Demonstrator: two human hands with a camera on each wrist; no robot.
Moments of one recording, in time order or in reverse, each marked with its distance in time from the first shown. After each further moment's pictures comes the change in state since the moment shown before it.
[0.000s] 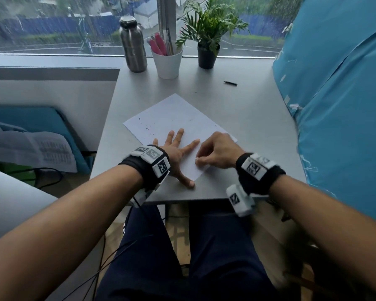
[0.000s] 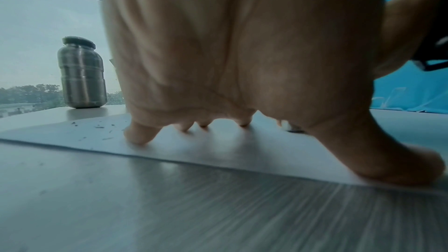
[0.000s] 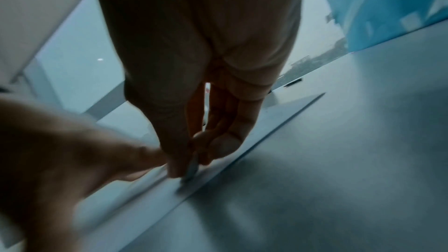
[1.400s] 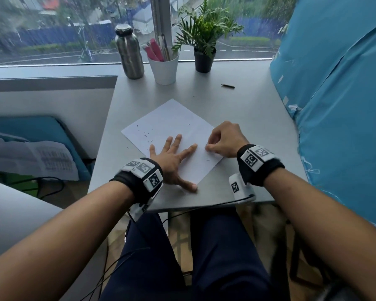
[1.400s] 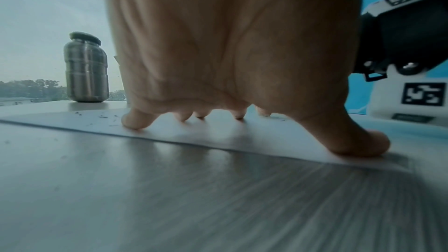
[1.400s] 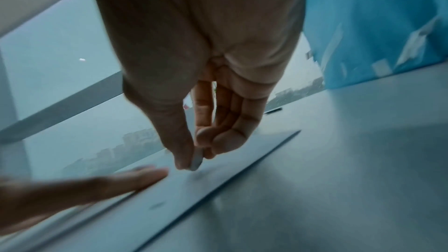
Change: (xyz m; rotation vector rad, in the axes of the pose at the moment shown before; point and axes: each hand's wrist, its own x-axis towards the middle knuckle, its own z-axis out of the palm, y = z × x) left_hand 0.003 -0.006 0.007 -0.072 0.073 0.029; right_hand 0.028 0.017 -0.022 -0.016 0.212 0.120
